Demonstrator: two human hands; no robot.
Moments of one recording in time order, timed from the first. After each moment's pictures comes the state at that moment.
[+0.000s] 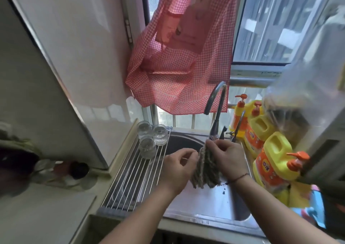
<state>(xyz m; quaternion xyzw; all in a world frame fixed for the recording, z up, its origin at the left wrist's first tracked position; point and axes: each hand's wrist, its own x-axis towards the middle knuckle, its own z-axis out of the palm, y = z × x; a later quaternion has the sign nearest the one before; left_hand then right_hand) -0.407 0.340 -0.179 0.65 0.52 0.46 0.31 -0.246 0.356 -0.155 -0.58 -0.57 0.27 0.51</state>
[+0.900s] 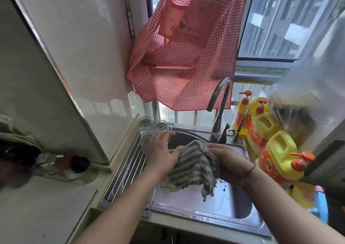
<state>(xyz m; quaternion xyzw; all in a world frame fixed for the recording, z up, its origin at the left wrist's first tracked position) -0.449 0.381 -0.187 0.68 0.61 0.37 0.17 -0.235 0.369 -0.158 -0.41 -0.37 0.76 0.34</state>
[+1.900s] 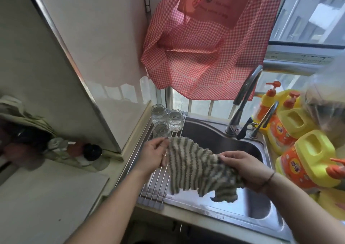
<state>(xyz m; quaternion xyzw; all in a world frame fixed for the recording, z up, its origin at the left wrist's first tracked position) -0.517 0.377 -0.216 0.43 0.56 0.47 0.52 -0.243 0.379 -0.196 -0.52 -0.46 0.68 0.24</state>
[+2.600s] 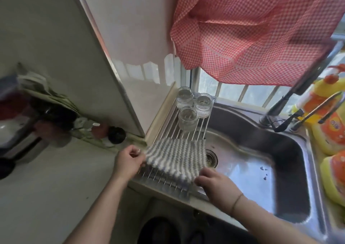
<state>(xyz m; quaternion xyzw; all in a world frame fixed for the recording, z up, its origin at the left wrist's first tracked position) -0.659 0.340 -0.294 0.36 0.78 0.38 0.34 -0.359 0.353 -0.316 -0.35 -0.91 0.15 0.18</state>
